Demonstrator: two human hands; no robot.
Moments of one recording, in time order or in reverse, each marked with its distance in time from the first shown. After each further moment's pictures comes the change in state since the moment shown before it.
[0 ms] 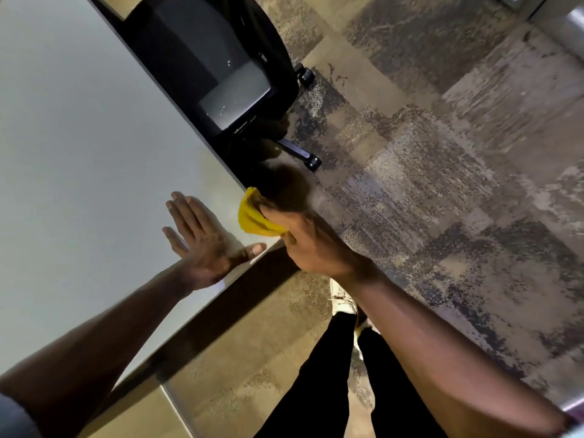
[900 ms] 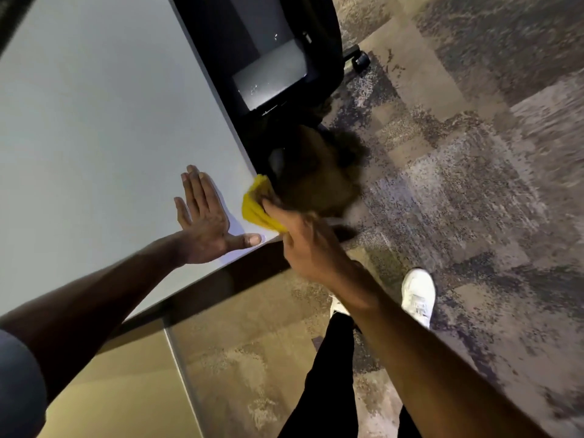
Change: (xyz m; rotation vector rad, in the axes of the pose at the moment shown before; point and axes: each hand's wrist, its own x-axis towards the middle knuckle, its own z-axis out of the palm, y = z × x) left_hand 0.004 0.007 -0.002 0.100 -0.025 -0.132; right_hand 0.001 0.008 -0.014 -0.047 -0.112 -0.007
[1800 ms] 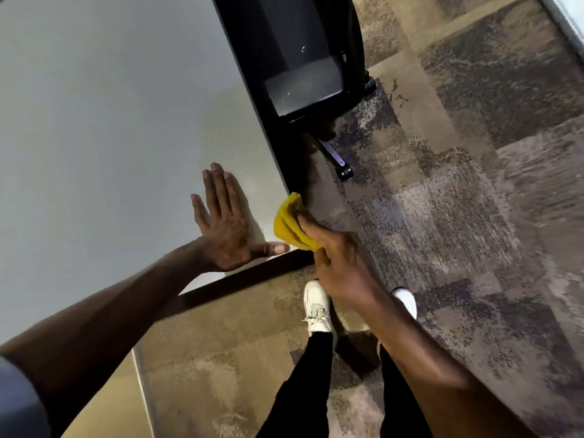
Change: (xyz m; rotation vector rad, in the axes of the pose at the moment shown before) left_hand 0.004 -0.011 0.010 -0.092 0.103 0.096; right_hand -0.007 -0.008 0.007 -0.065 0.054 0.056
